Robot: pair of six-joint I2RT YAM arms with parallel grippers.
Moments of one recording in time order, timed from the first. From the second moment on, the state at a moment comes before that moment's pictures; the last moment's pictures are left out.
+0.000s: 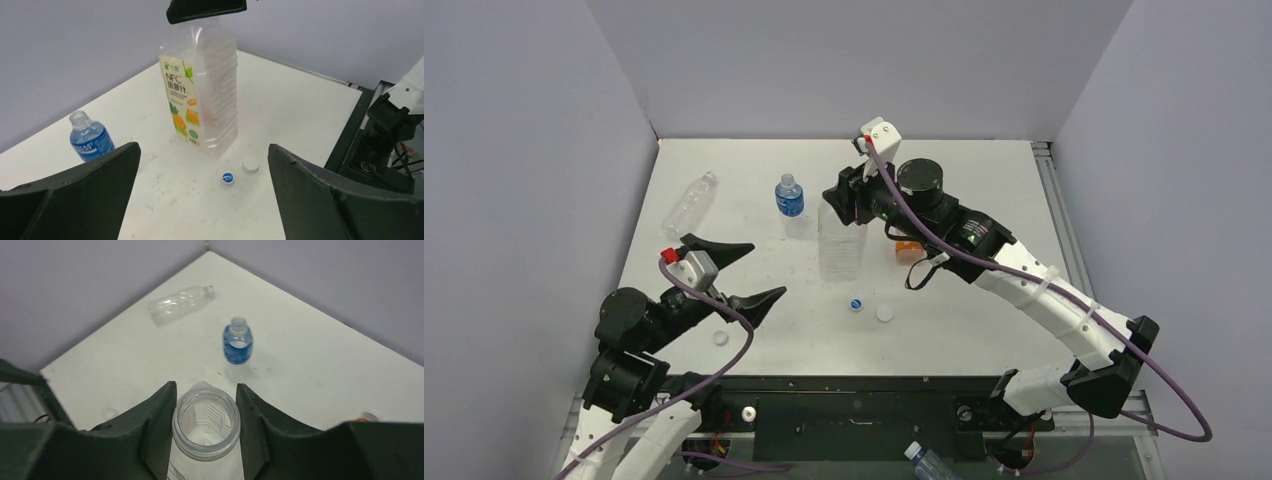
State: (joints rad) left arm -0.40 0.42 0.79 -0.24 0.53 -0.06; right arm 0.92 1.36 1.55 -0.34 0.05 0.13
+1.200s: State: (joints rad) left arm -0.40 0.40 0.83 -0.55 0.46 0.09; right arm 0.71 1.91 1.49 0.21 0.34 0.05
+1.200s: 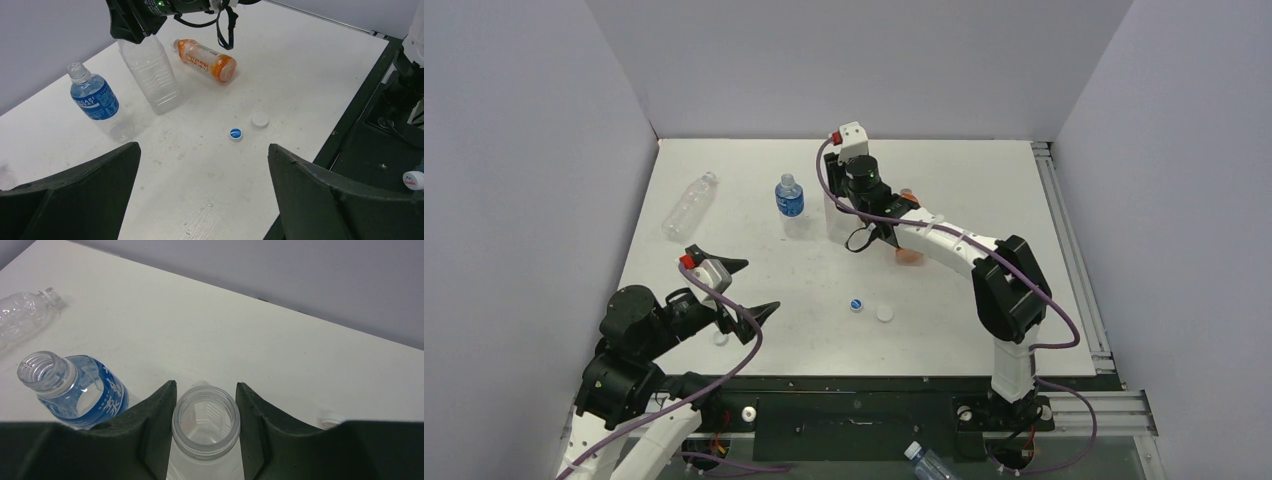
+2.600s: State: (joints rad) left arm -0.40 0.45 0.93 -0.55 0.49 0.09; right arm 0.36 1.90 1.83 -0.47 0.34 0.35
